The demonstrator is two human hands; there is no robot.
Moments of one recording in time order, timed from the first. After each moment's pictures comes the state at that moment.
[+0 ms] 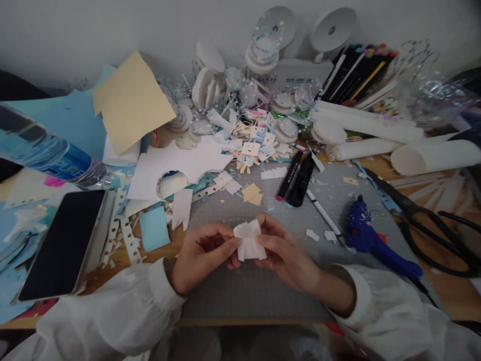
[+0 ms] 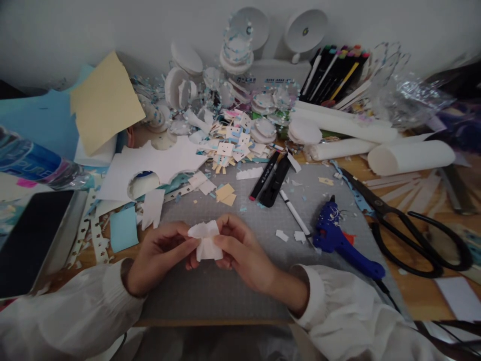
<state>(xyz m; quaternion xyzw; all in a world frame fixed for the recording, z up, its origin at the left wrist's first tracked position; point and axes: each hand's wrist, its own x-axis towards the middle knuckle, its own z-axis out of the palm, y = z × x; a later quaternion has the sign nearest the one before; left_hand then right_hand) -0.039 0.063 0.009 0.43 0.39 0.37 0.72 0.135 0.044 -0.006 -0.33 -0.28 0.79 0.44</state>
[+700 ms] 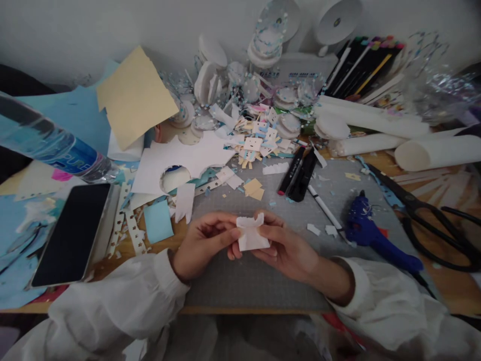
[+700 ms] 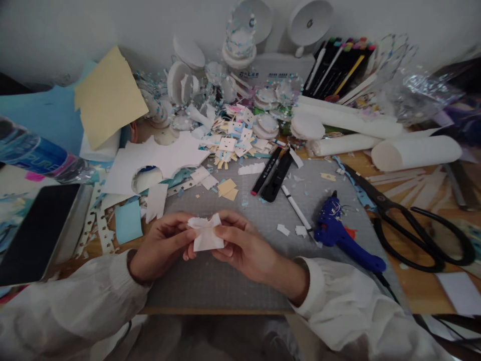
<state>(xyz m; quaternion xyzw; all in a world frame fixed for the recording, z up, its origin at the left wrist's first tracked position) -0.036 0.065 0.000 0.35 0.27 0.42 0.79 0.135 0.050 -0.005 -0.21 -0.20 0.85 0.44</state>
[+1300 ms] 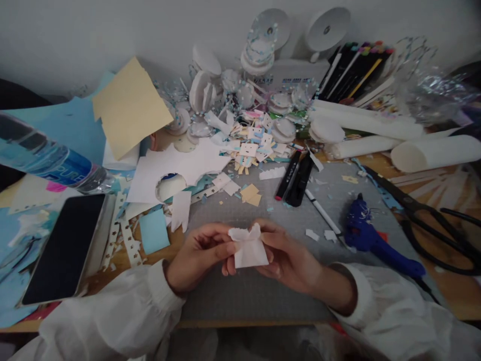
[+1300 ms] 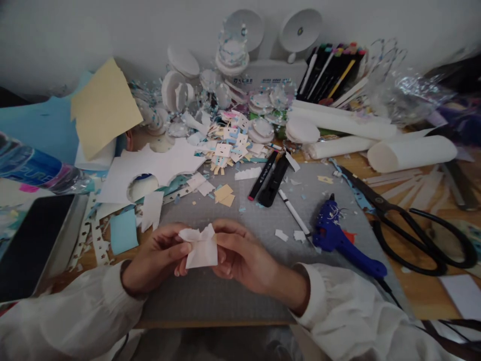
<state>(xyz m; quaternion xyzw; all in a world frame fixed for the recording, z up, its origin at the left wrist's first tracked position) -0.041 0.065 -0.003 0.34 0.26 0.38 0.82 0.139 0.045 -0.001 -0.21 -0.18 0.86 0.43</state>
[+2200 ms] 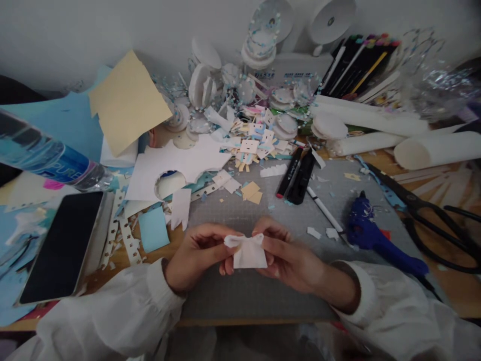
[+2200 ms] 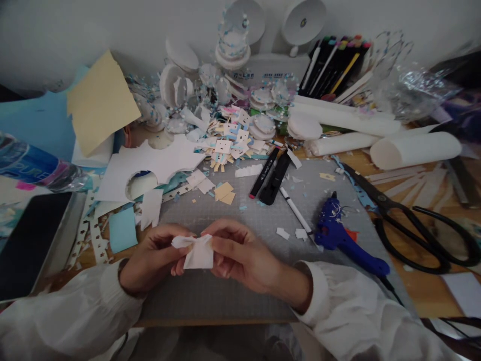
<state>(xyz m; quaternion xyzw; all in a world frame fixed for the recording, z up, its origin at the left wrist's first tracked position) -0.043 0.063 -0.002 0.36 0.31 0.37 0.80 0.140 0.043 0.000 -0.22 -0.21 0.85 0.43</state>
